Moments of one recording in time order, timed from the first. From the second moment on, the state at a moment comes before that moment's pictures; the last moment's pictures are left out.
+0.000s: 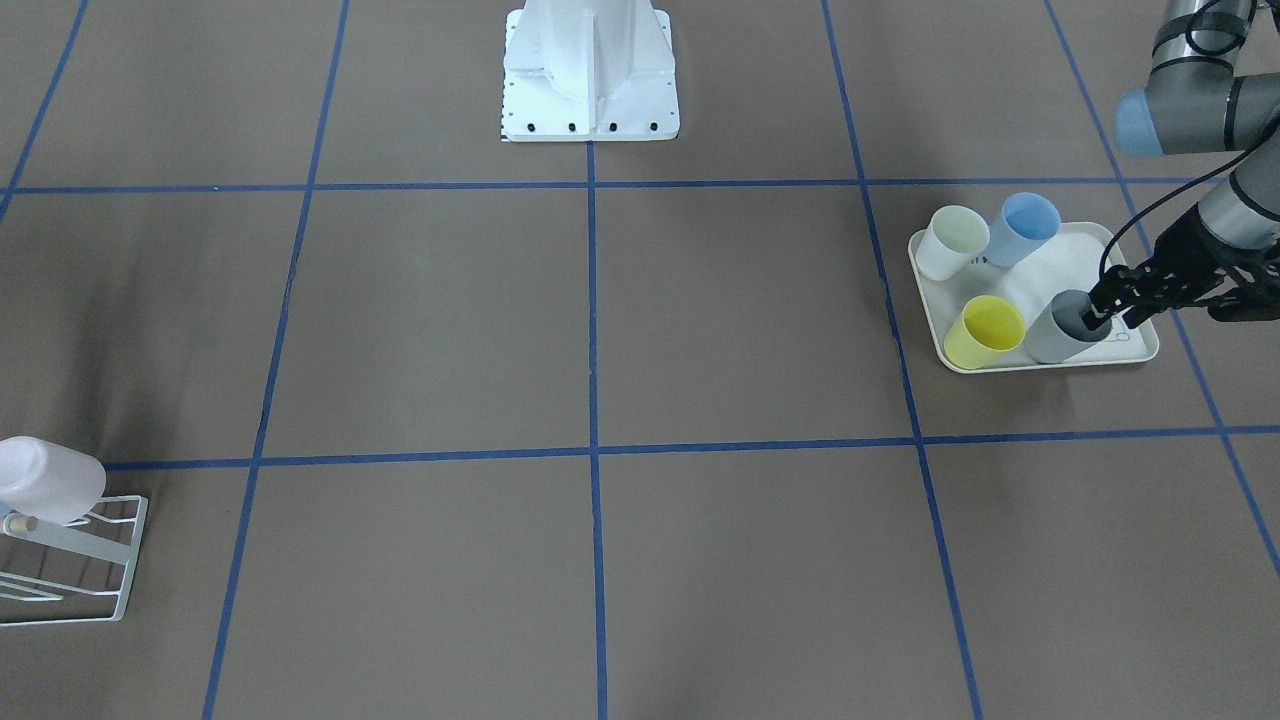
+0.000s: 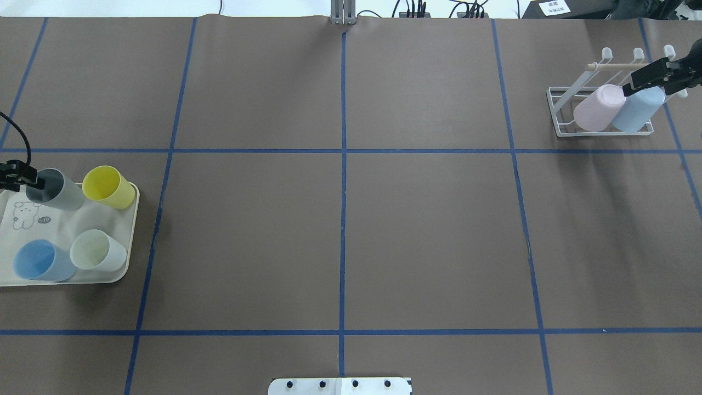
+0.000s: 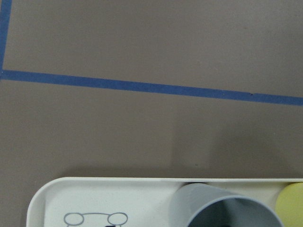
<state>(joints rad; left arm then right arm) -1.10 -1.51 -1.59 -2.26 -2.26 -0.84 1.29 -1.37 1.61 -1.22 2.32 0.51</state>
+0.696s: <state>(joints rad) -1.22 -1.51 -1.65 -2.26 -2.35 -0.83 1.23 -1.33 1.64 -1.22 2.31 0.59</state>
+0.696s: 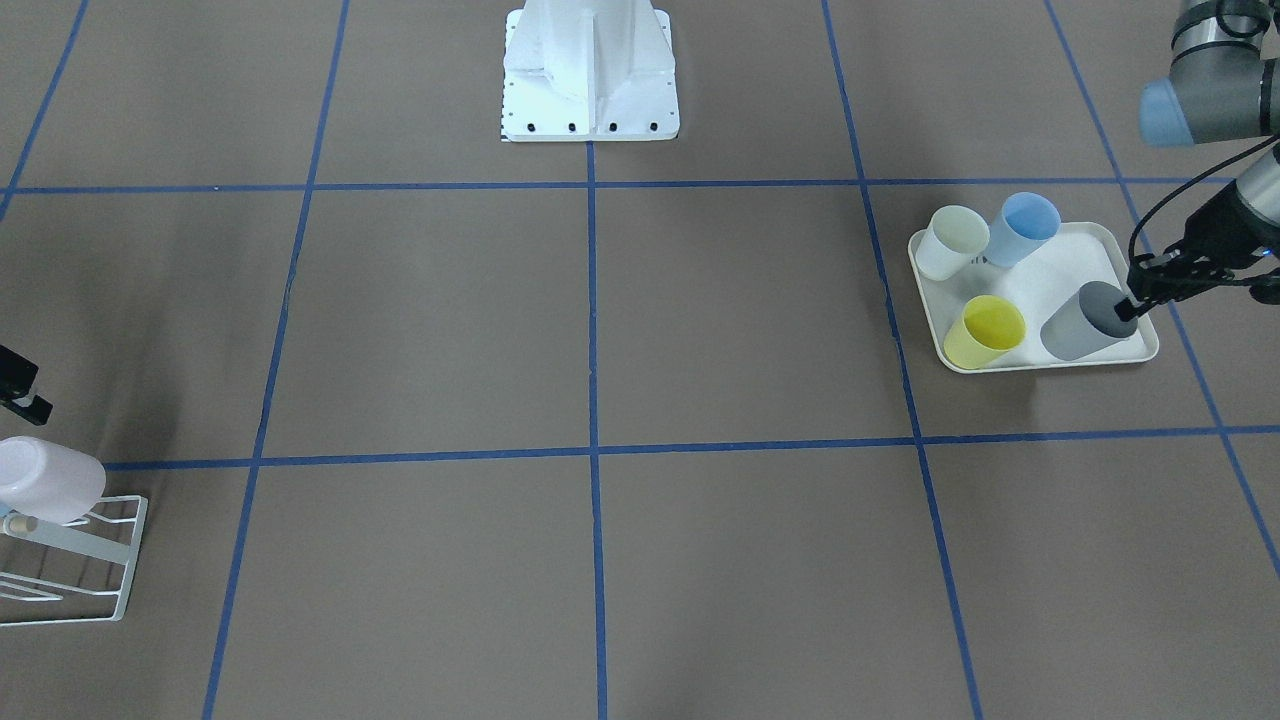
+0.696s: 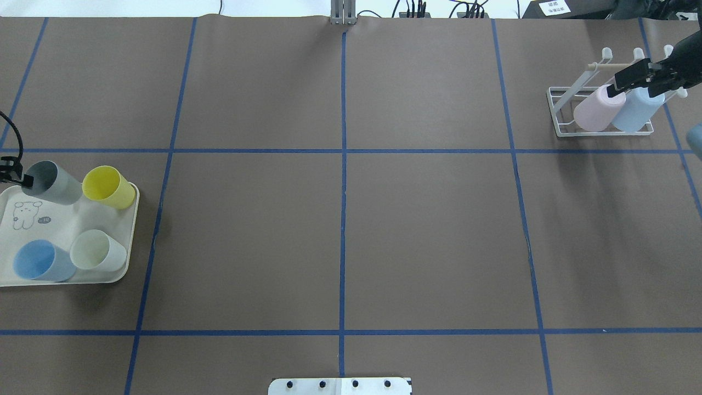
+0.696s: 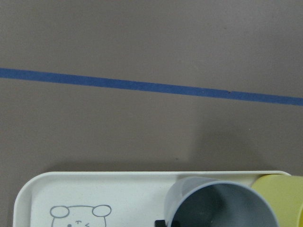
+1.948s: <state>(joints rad) -1.09 -1.76 -1.84 -2.66 -2.47 -1.80 0.89 -1.25 1.73 -0.22 2.21 1.82</state>
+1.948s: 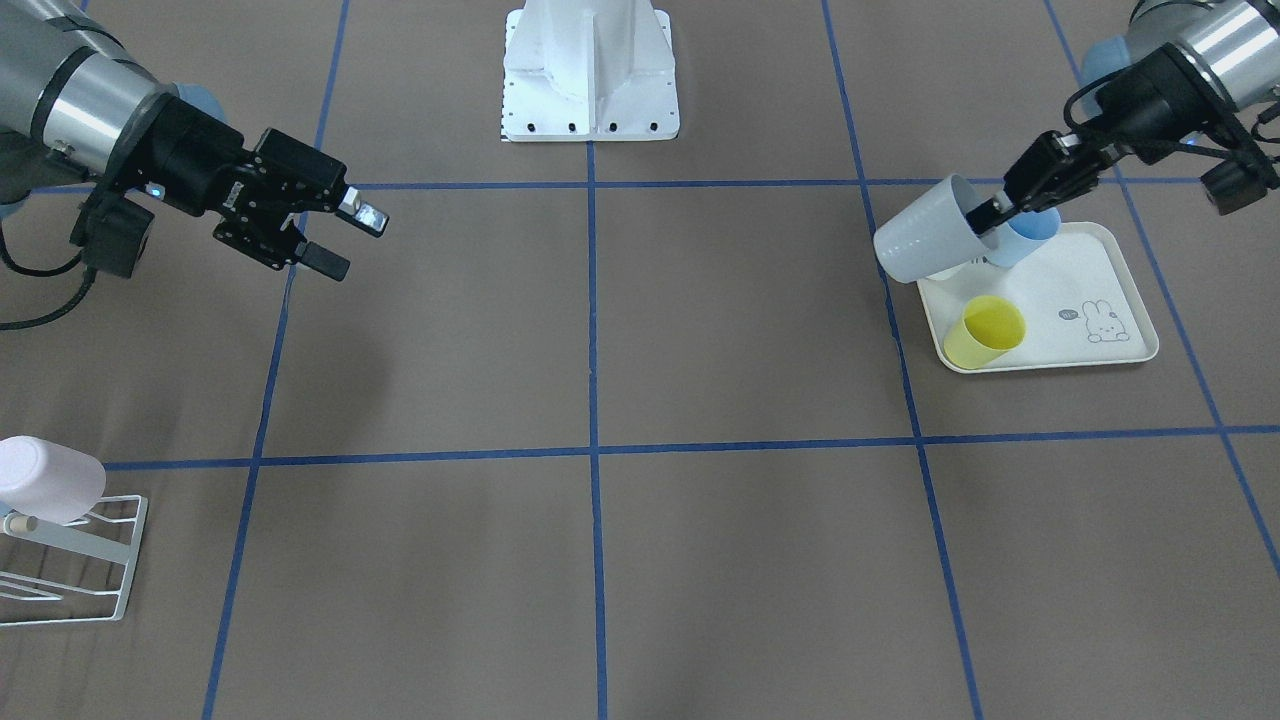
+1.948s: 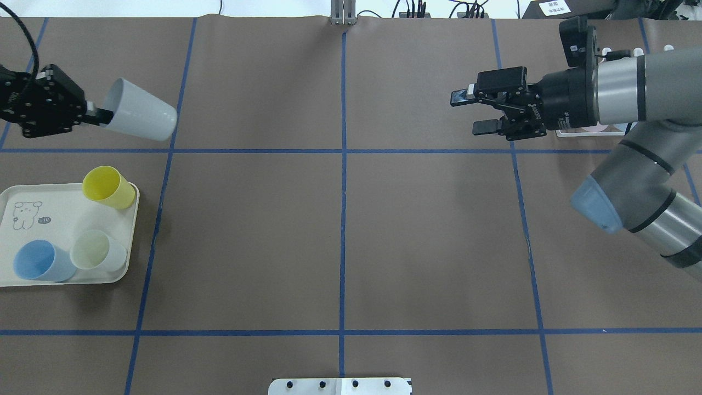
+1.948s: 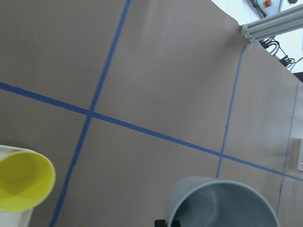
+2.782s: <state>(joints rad) -0.64 -1.92 -1.85 -3.21 -2.02 -2.42 0.62 -1.18 1.73 0.29 1.84 2.08</state>
